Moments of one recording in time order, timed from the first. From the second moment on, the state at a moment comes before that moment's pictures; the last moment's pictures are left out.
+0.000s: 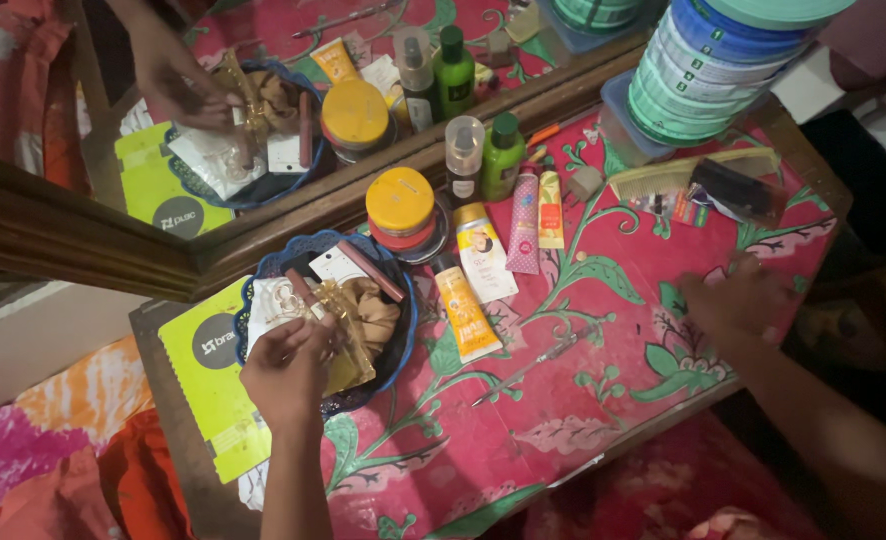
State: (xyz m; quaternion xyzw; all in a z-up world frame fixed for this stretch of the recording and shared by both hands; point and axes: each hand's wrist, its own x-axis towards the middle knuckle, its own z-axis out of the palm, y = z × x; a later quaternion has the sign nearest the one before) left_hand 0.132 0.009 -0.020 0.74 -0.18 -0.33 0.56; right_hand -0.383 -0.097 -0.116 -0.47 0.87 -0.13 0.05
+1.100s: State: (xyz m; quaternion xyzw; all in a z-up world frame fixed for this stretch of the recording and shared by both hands) left_hand 0.080 0.052 -0.038 0.77 -0.20 -0.01 0.61; right_hand -0.425 -0.064 -0.142 -0.59 0.80 -0.13 0.07
